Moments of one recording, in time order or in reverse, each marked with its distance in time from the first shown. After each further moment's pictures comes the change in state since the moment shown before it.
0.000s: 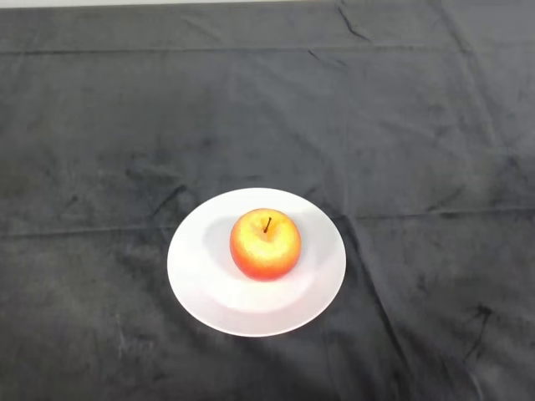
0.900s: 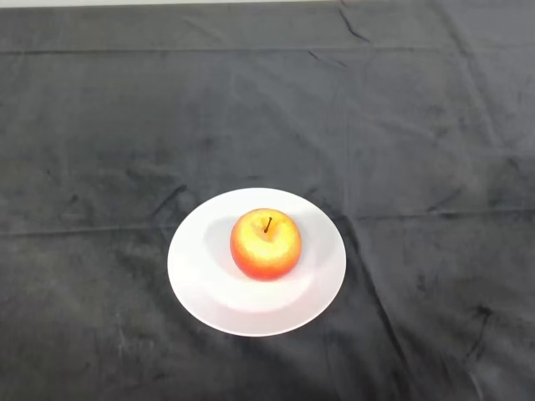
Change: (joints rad) left arm -0.061 0.003 0.070 0.037 -0.035 0.000 0.018; right arm 0.000 0.000 0.000 0.000 0.000 0.000 0.000
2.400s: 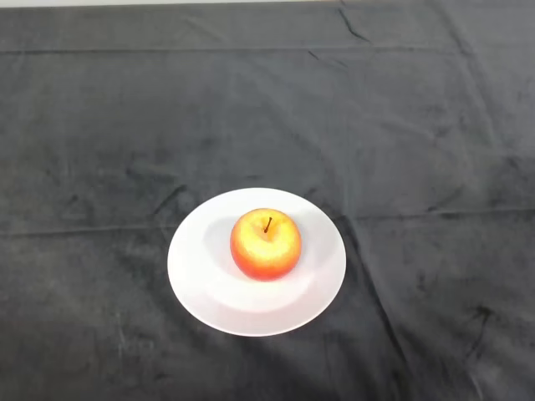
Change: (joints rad) left arm -0.012 0.000 0.006 0.077 0.000 -0.009 -0.046; right arm 0.000 0.000 0.000 0.000 0.000 0.000 0.000
